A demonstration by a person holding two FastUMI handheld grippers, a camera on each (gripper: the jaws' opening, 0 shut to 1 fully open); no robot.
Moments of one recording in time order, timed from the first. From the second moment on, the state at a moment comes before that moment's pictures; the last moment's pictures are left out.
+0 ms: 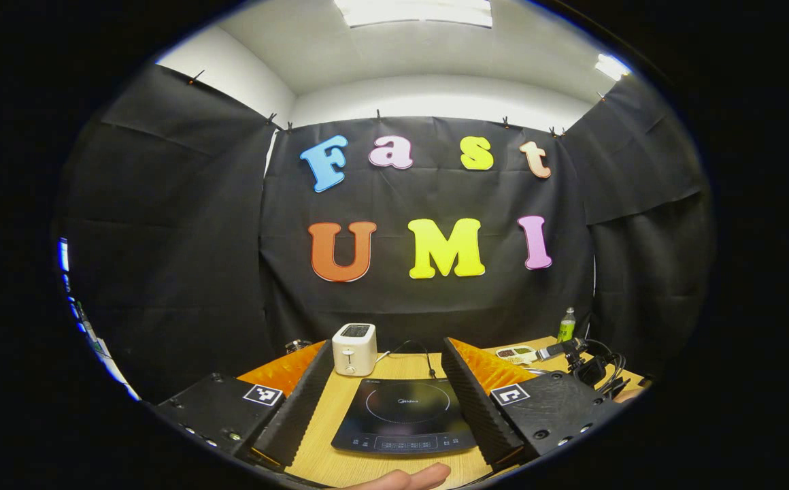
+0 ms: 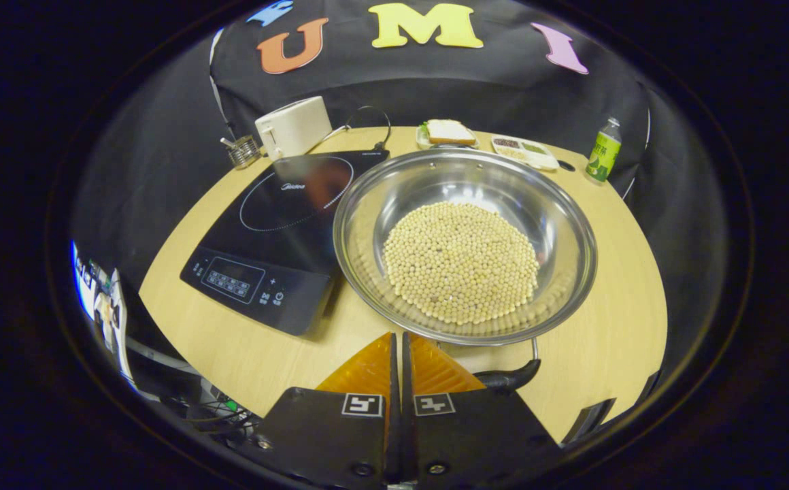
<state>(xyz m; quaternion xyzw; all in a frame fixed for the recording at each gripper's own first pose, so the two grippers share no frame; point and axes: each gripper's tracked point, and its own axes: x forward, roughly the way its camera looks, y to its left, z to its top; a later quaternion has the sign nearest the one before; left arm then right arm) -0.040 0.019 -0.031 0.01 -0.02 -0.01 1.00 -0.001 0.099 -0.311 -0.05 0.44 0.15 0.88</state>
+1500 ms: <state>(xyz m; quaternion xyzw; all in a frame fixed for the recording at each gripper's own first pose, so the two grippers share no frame) -0.038 0.004 -0.050 0.01 0.00 -0.01 1.00 0.080 -0.088 -0.308 -0.13 0.39 0.06 0.91</state>
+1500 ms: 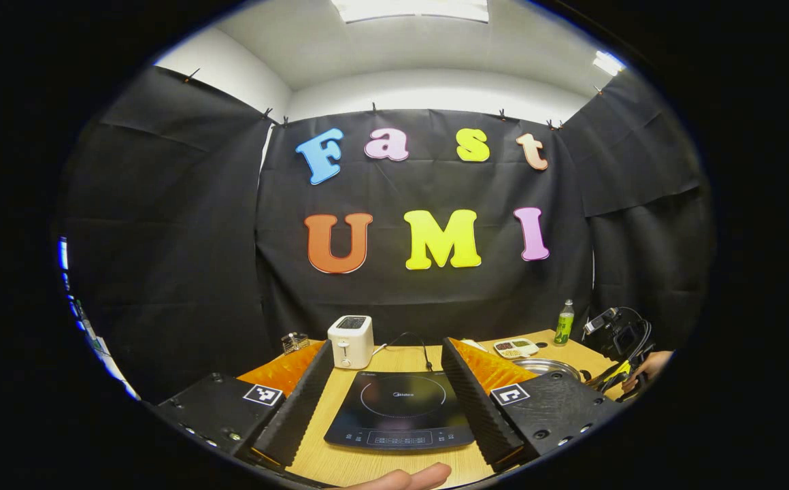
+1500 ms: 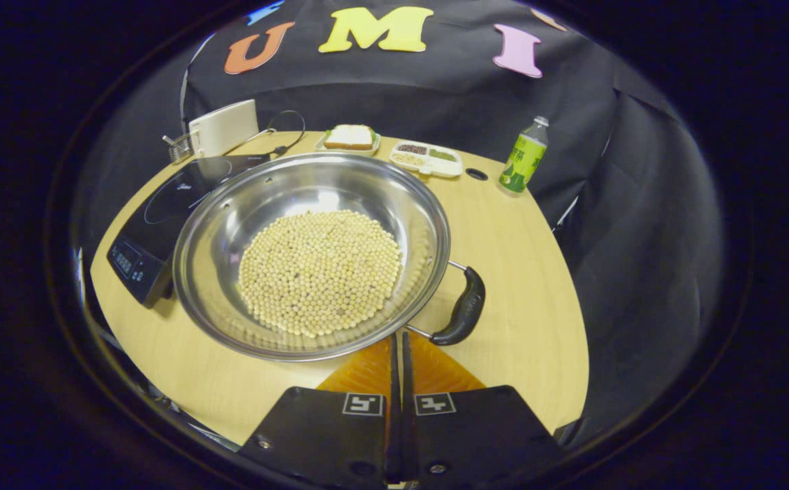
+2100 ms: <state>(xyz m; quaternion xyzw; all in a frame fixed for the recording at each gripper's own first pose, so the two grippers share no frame) -0.007 -0.024 -0.089 -0.01 0.05 -0.04 1.00 0.127 -0.092 -0.312 -0.14 0.35 0.06 0.93</state>
